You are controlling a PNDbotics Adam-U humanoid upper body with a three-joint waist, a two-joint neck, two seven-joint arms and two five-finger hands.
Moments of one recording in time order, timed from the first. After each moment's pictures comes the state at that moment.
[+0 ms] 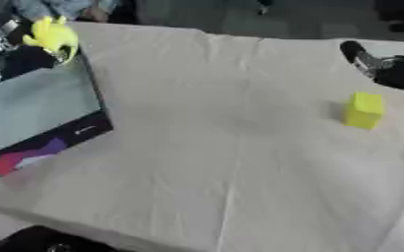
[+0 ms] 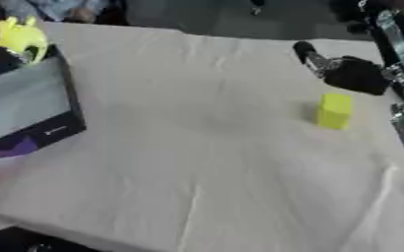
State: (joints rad) left arm -0.54 0.74 -0.04 -1.38 -0.46 0.47 -0.34; right arm -0.55 -0.48 0.19 -1.79 0.24 0.20 -0.01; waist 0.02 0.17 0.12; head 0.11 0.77
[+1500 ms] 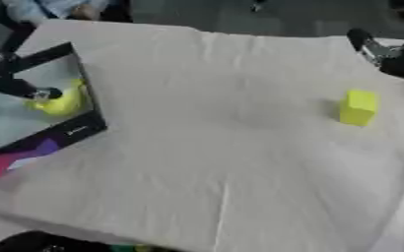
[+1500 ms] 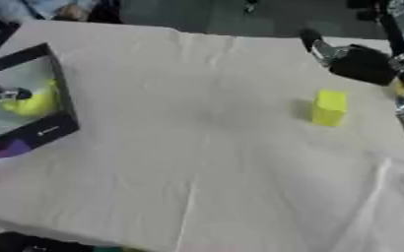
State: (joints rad) left arm -0.51 0.75 0.00 -1.30 -0.54 0.44 -0.36; right arm -0.56 -0.51 0.16 -1.81 0.24 0.20 -0.04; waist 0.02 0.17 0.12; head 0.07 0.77
